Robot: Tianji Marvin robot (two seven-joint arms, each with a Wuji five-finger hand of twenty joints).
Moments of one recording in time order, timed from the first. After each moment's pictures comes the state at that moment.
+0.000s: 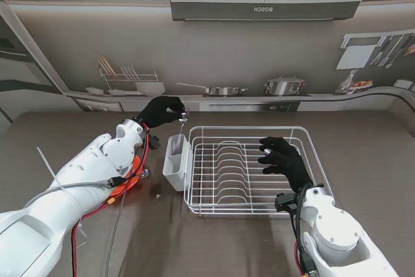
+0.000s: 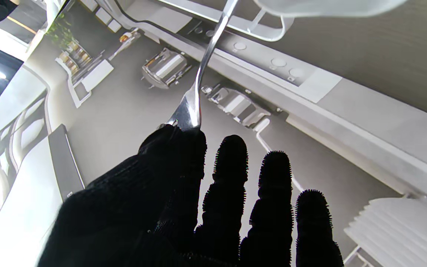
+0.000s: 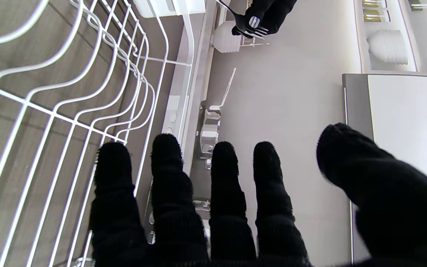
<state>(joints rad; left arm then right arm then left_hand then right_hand) 0.81 -1.29 -0.86 -0.66 0.26 -0.53 0.19 -1.67 -1.20 1.36 -1.70 0.22 0.00 -0.07 0.92 -0.48 0.68 -0.27 0.79 0.13 0.89 0.79 0.94 0.21 0.31 1.08 0.56 0.29 0.51 0.61 0.05 0.26 0.70 0.51 0.29 -0.54 1.14 -0.10 0.39 -0.02 0.79 0.31 0.51 0.05 0.66 0.39 0.66 0.25 0.24 0.35 0.35 0.38 0.58 0.74</state>
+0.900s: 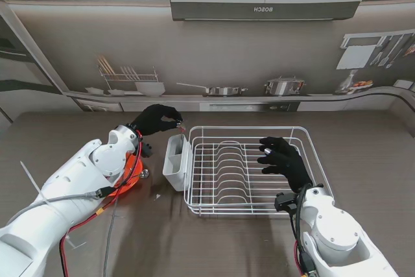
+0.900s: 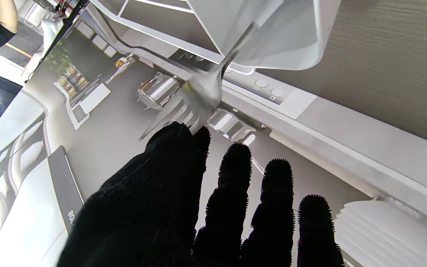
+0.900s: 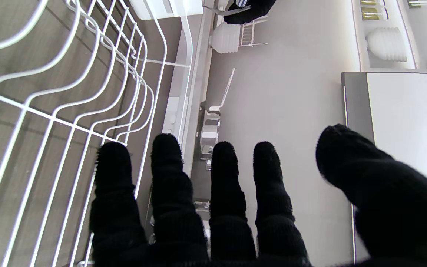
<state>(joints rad) 0.91 -1.21 -0.94 -0.83 0.32 -0.47 0.09 -1.68 -1.20 1.36 -1.70 0.23 0.01 -0.07 1.02 -0.46 0.50 -0.17 0.85 0.14 0.53 0.55 0.86 0.25 0.23 0.63 0.51 0.31 0.41 0.59 0.04 0.28 0.58 0.52 0.29 -0.53 1.14 -0.10 0.39 -0.02 0.79 0.31 0.51 0.05 0.66 0.39 0.66 0.26 0.24 0.35 0.35 0.38 0.58 0.74</state>
